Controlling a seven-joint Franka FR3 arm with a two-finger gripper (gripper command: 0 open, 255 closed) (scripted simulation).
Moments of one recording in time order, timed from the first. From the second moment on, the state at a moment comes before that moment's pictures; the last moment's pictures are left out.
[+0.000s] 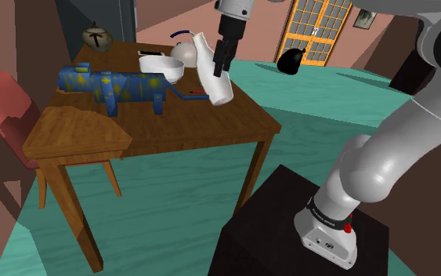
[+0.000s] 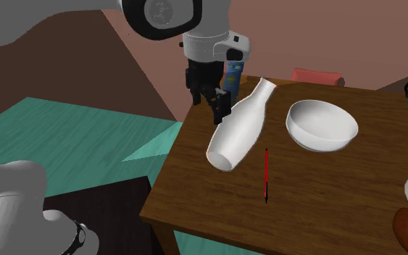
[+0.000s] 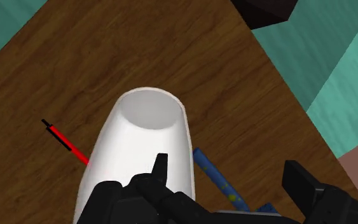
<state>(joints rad) 0.13 -0.25 0.02 -1.90 0.05 1.70 -0.21</state>
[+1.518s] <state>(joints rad) 0.29 0.39 0.15 -1.20 -0.07 1.61 -0.52</state>
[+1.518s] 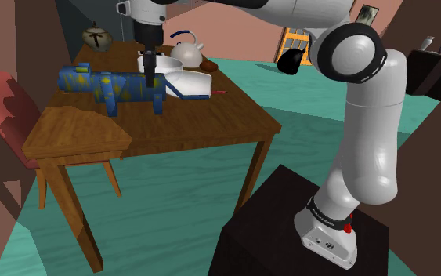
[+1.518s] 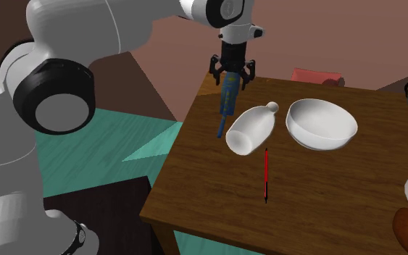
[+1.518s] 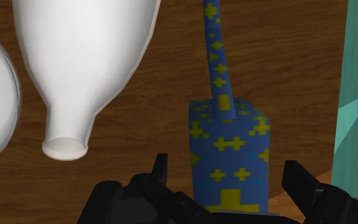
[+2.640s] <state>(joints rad) 0.29 0.39 0.15 -1.20 -0.07 1.60 -0.52</state>
